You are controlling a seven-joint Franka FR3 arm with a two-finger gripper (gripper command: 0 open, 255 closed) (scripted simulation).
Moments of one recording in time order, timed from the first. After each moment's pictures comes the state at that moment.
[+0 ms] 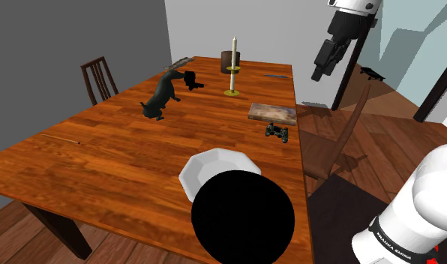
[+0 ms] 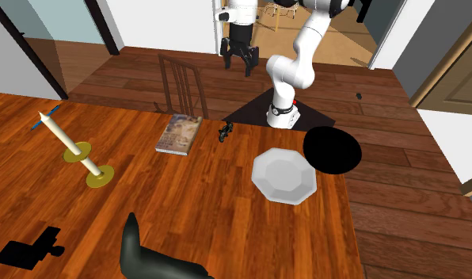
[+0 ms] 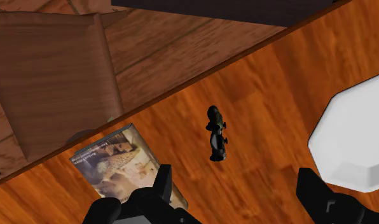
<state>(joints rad) 0.01 -0.77 -0.06 -2.30 0.00 1.67 -0.15</state>
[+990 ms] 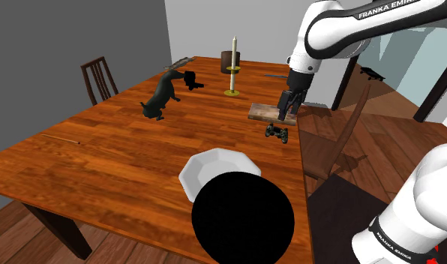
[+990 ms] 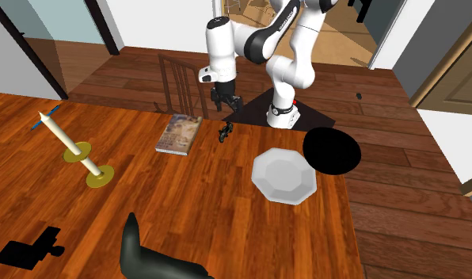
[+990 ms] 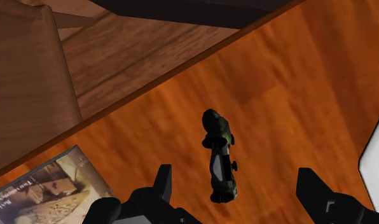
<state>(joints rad) 0.04 -0.46 -0.09 -2.45 0.07 2.01 -0.17</state>
